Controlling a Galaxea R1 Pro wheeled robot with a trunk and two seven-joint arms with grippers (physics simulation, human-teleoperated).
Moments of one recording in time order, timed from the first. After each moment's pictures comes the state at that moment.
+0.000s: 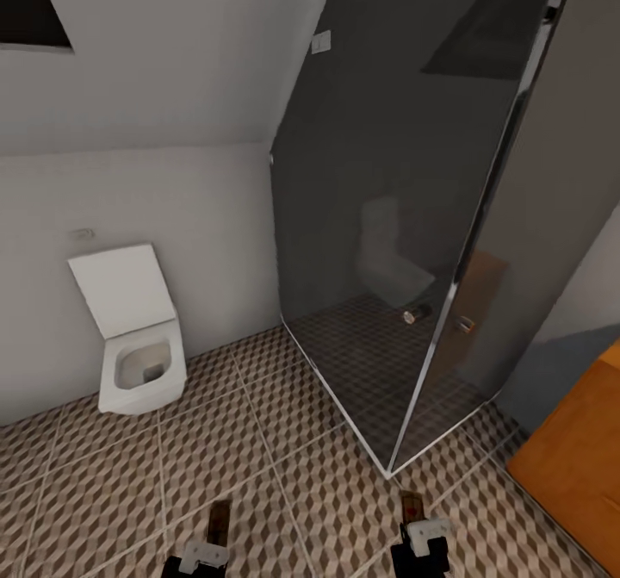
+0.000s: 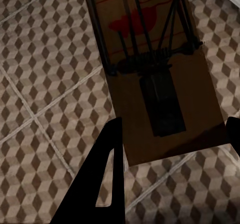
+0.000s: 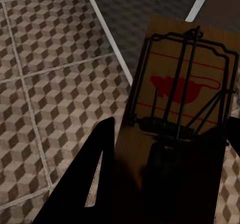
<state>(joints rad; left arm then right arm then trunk) -0.47 -0.01 -0.30 0.08 0.11 -0.50 0.04 -0.24 0.00 0.23 -0.49 0.01 -0.32 -0.17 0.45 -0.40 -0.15</state>
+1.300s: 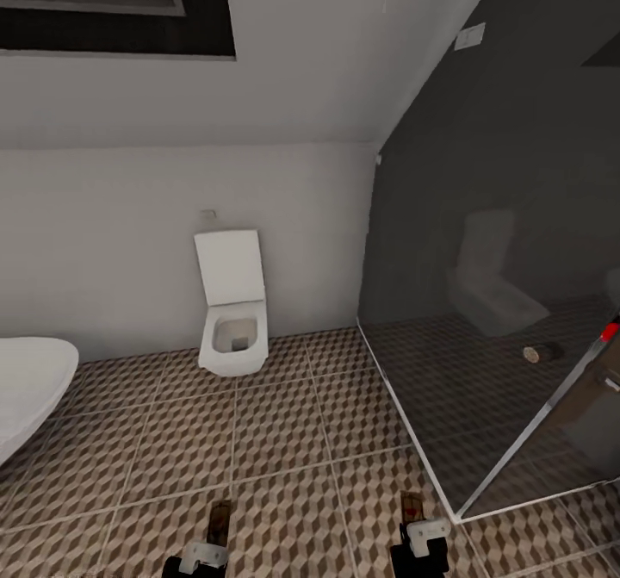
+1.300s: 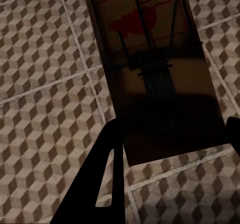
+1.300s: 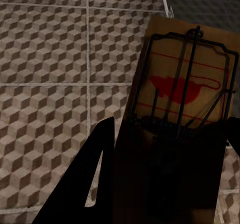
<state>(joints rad) -0.47 -0.01 -0.30 0.08 0.11 -0.50 0.03 -0.24 0.01 0.23 -0.49 0.01 -0.33 -0.17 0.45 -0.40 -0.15</state>
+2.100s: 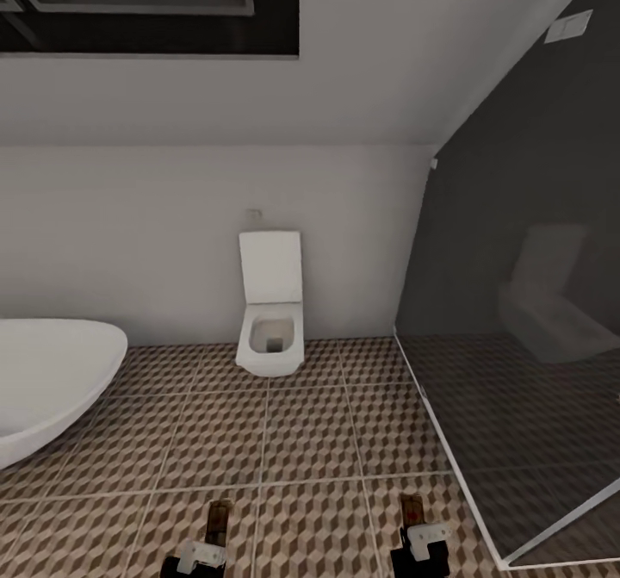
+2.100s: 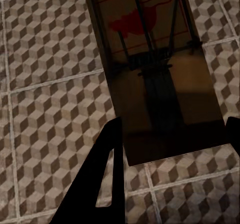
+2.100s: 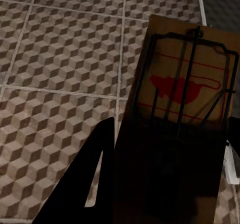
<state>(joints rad) -0.47 0.00 -0.30 0.08 0.11 -0.50 0.04 -0.24 0.01 0.23 -0.47 0.01 -0.33 -0.17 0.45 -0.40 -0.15</state>
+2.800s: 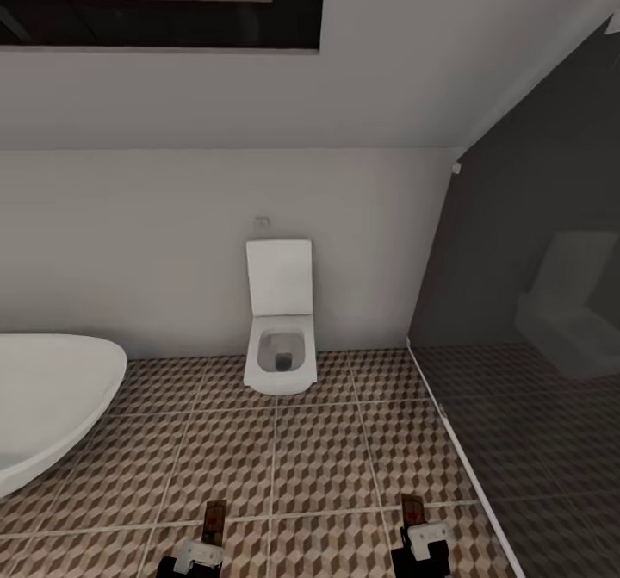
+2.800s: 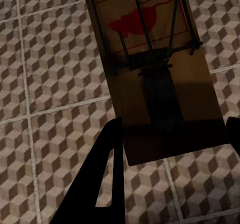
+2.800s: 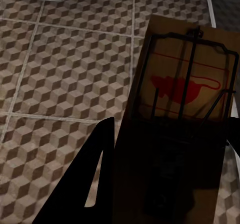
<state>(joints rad) -0.47 0.01 -0.30 0.08 0.11 -0.50 0.04 -0.24 0.00 0.23 -0.47 0.01 -0.33 -0.17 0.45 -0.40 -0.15</state>
